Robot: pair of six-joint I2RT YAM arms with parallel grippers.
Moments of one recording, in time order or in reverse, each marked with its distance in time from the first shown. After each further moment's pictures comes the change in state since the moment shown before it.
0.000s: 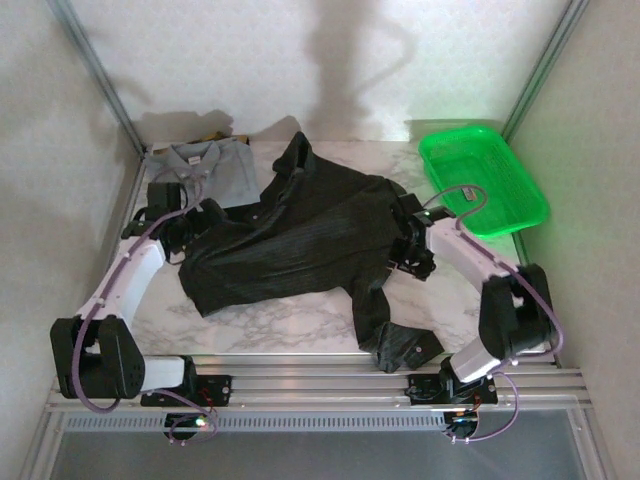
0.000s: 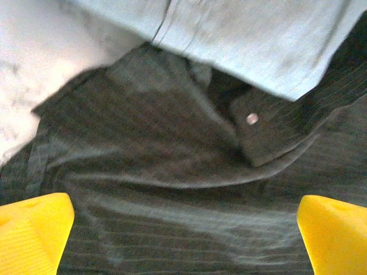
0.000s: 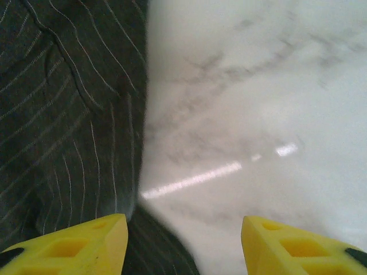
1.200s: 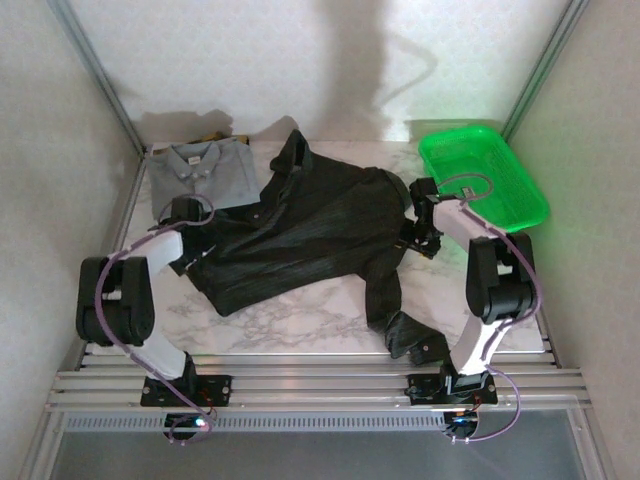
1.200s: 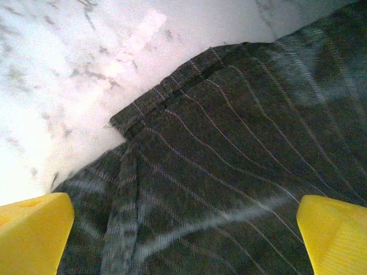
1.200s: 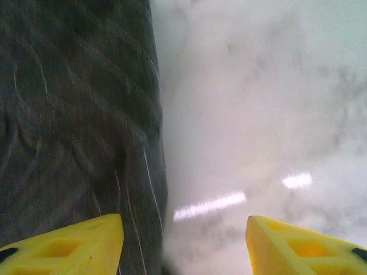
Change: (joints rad) left arm 0.004 0.269 -0.064 0.124 -0.198 -0.096; right arm -0.183 0.155 0.091 0.132 -0.060 -0.173
